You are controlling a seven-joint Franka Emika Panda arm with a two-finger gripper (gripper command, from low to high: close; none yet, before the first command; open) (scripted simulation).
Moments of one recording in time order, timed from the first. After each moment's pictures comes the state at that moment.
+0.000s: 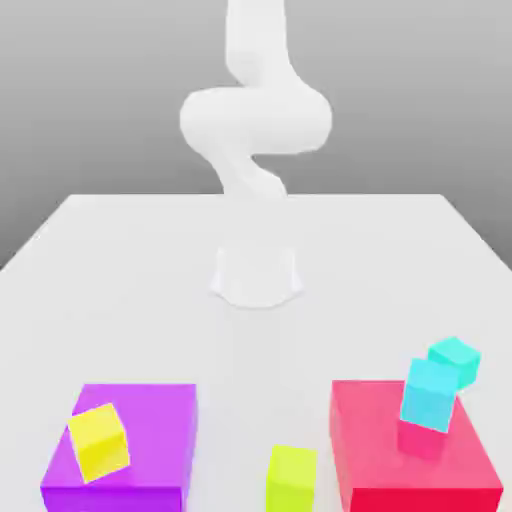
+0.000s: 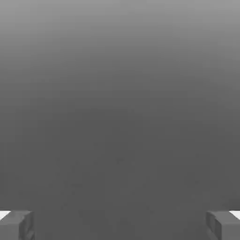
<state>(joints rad) 0.06 -0.72 -0.05 -2.31 0.02 2.33 0.70</state>
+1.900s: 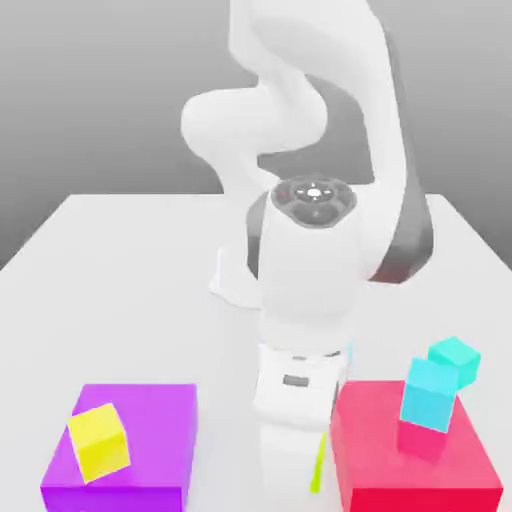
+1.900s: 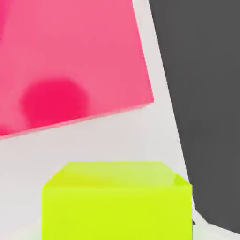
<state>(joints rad) 0.40 0.29 -0.24 -2.30 0.14 2.54 -0.55</state>
